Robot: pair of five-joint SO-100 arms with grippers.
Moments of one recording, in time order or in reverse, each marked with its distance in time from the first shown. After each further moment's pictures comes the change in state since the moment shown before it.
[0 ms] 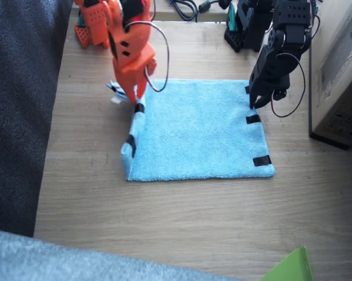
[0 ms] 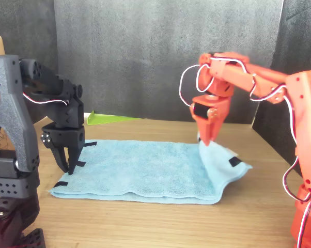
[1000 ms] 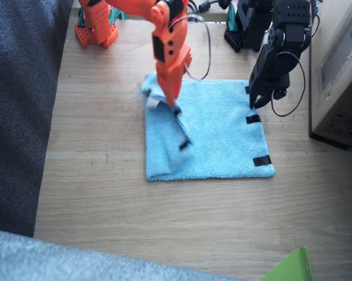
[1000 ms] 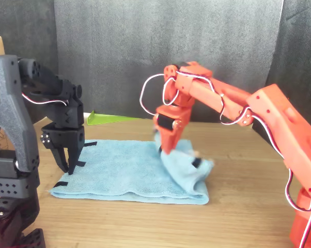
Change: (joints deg) arm 0 -0.1 1.6 2.0 -1.5 -0.6; arm 1 14.9 -20.1 -27.7 0.0 -1.4
